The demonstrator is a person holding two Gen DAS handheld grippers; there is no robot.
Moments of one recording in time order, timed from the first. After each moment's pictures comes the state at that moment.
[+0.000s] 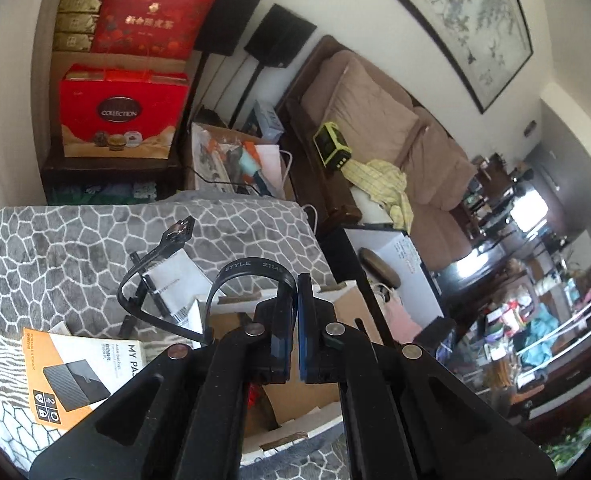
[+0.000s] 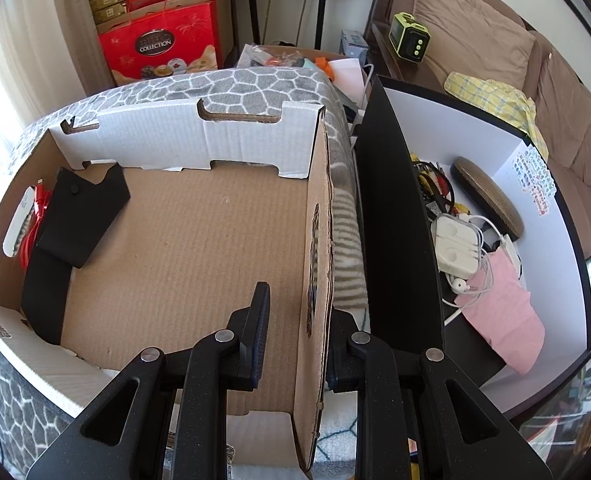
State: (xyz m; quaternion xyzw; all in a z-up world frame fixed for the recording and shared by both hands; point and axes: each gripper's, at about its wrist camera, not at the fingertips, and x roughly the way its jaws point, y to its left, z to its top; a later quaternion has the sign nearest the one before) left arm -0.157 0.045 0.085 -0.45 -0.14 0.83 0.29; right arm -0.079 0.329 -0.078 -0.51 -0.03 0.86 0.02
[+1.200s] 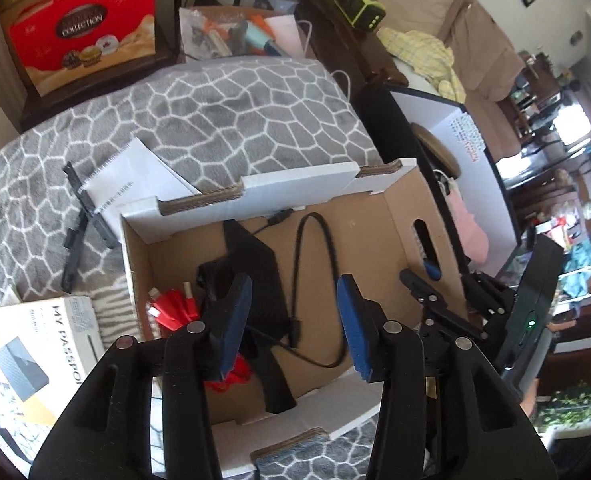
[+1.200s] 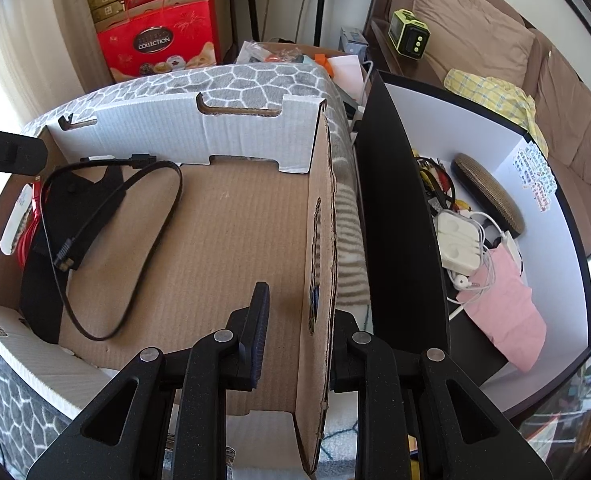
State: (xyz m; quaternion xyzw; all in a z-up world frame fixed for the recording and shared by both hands) left arm -0.159 0.144 -0.017 -0.60 0.00 0.75 0.26; right arm -0.077 0.328 -0.080 -0.51 -0.03 0.86 0.02
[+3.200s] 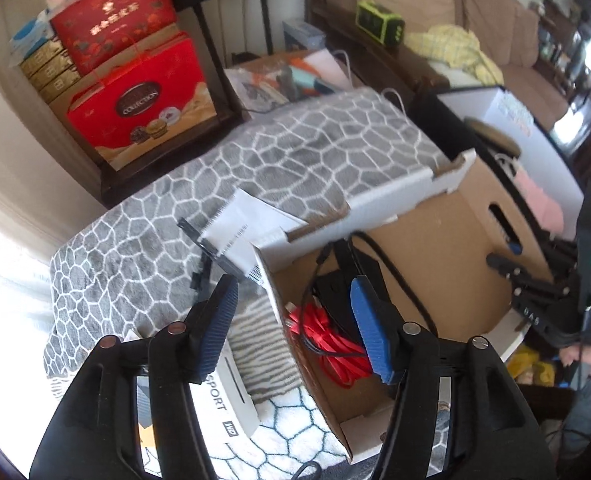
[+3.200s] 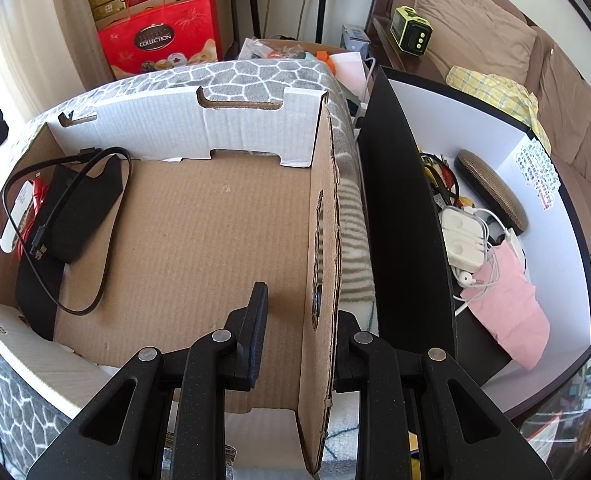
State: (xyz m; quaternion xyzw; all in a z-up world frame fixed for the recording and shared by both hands) left arm -0.151 0.110 0.012 -0.52 0.14 0.82 0.19; right arm -0.079 0.325 -0.082 -0.51 -0.01 0.86 0.05
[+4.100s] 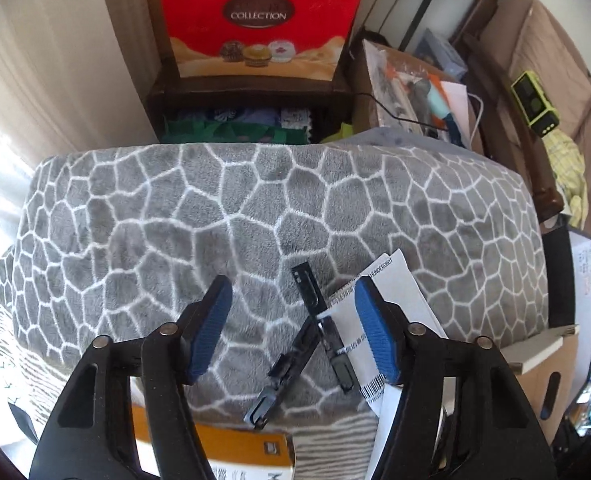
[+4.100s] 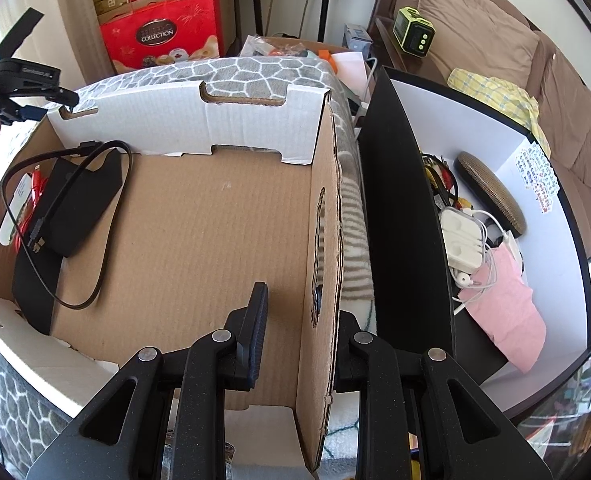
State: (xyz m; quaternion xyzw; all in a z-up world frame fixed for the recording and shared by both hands) left arm -0.277 0.026 -0.076 -0.59 -0.05 0.80 0.04; right arm -0.079 0.322 -0.084 -0.52 -0.02 0.85 0.05
